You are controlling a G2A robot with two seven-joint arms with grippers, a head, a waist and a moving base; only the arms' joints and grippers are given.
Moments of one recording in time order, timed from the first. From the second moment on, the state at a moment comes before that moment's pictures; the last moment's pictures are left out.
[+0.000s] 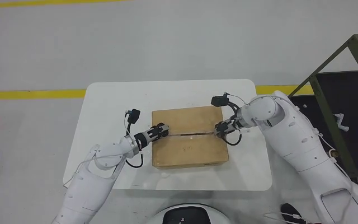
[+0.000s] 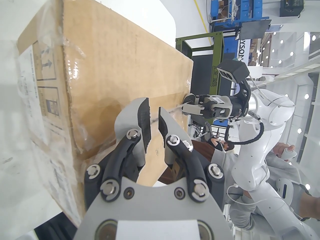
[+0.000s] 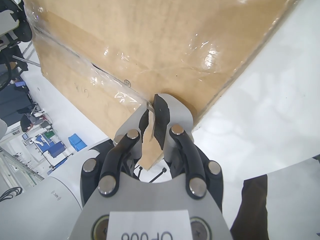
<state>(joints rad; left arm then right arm) 1.07 -1.16 -1.18 -1.54 0.02 0.09 -0.65 -0.50 -1.06 0.84 -1.23 -0.29 0.02 1.39</state>
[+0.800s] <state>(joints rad) 1.07 -1.16 -1.18 -1.55 0.02 0.09 -0.65 -0.55 -1.01 1.01 -1.32 -0.34 0.08 1.38</state>
